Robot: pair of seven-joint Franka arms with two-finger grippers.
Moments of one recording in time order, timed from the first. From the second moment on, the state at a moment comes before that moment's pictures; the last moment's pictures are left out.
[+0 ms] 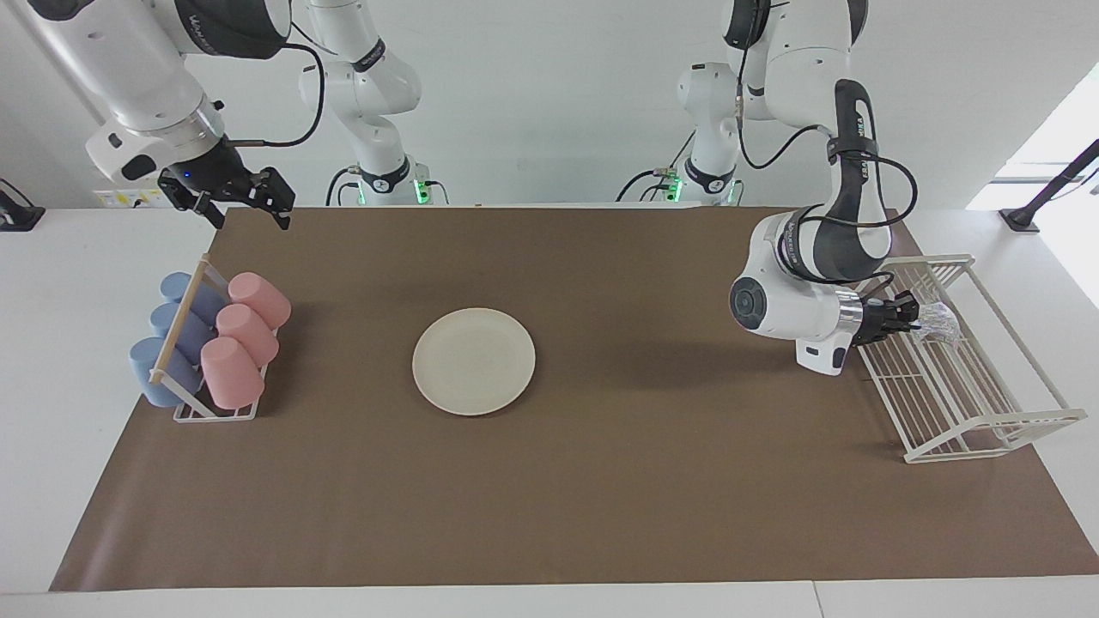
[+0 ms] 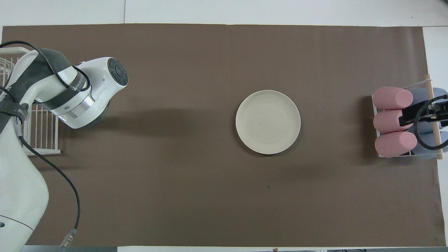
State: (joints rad) left arm -0.26 0.39 0.02 -1.75 1.10 1.56 -0.62; right arm 0.03 -0.03 -0.10 -1.61 -0.01 1.47 -0.03
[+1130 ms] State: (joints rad) left arm -0.26 0.39 0.02 -1.73 1.01 1.59 -0.63; right arm 0.03 -0.03 -0.10 -1.61 -0.01 1.49 -0.03
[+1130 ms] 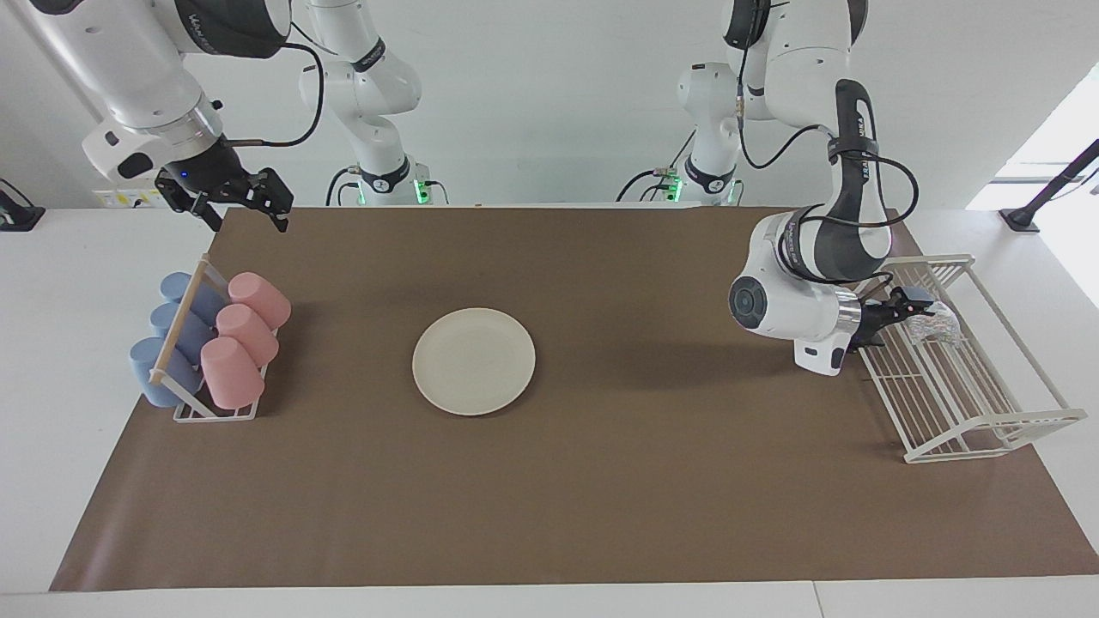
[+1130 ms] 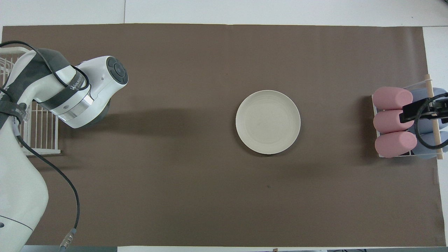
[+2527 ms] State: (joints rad) left arm -0.07 -0.11 0.03 -1.66 -0.04 1.45 -0.22; right arm 0.03 -0.03 -0.09 -1.61 -0.01 1.49 -0.03
